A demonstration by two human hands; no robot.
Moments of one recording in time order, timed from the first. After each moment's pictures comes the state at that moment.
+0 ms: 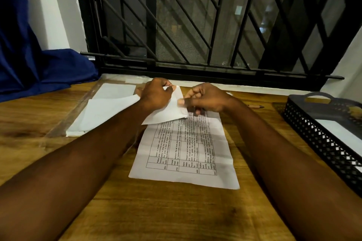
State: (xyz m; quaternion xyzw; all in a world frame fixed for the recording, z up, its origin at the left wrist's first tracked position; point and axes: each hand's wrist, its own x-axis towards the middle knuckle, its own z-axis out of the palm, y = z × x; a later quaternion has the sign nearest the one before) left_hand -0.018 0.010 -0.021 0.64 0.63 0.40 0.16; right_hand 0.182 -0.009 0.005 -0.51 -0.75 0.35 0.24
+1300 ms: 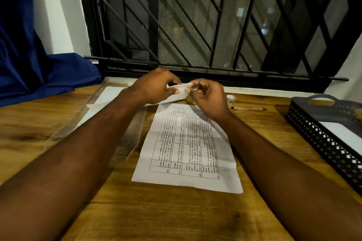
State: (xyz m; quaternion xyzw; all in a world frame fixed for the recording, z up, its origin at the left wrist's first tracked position) left_hand -0.044 -0.009 0.032 0.83 0.50 0.23 0.01; right_hand 0.163 -0.007 -0.024 -0.44 -0.72 0.14 0.52
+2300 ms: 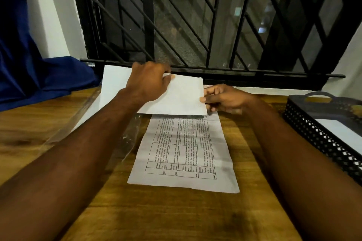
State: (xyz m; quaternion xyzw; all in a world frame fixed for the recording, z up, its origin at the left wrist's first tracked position) left_hand -0.041 -0.012 0.039 0.77 0.55 0.27 -0.16; right_hand 0.234 0.008 0.005 -0.45 -0.65 0.53 0.29
